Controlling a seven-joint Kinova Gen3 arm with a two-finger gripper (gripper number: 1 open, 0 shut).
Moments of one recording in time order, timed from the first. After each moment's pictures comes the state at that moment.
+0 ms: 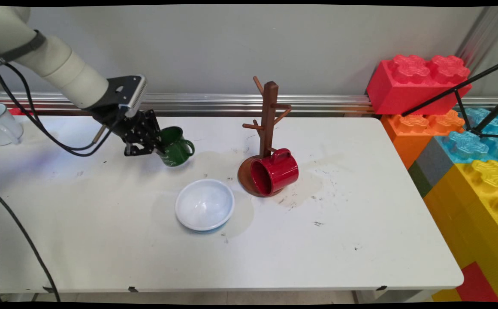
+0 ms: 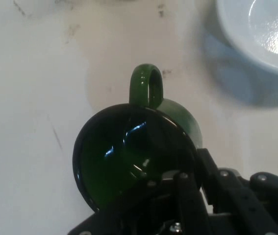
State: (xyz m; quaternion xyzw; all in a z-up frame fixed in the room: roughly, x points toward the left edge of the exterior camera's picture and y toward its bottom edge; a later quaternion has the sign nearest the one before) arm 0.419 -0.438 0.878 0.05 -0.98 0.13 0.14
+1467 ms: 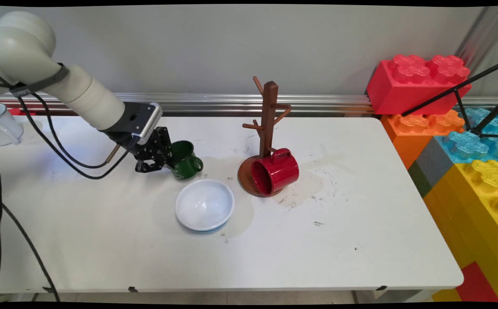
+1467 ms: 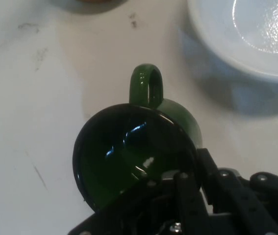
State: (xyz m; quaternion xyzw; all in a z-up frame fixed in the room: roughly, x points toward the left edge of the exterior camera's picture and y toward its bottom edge) arm 0.399 -0.435 0.833 -0.02 -0.98 0.14 0.13
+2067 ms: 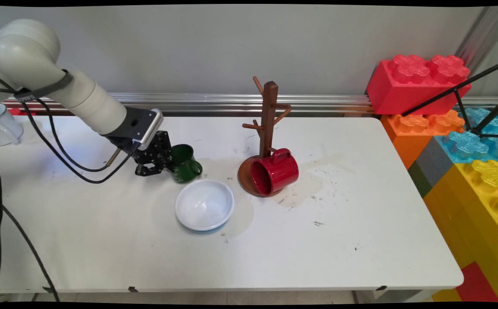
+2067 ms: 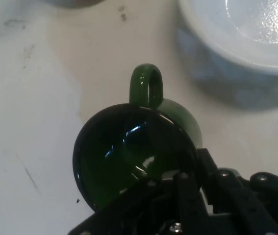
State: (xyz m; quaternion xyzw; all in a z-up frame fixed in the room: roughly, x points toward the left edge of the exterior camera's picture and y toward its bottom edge) arm 0.398 -0.435 0.823 -0.03 -0.98 0.14 0.12
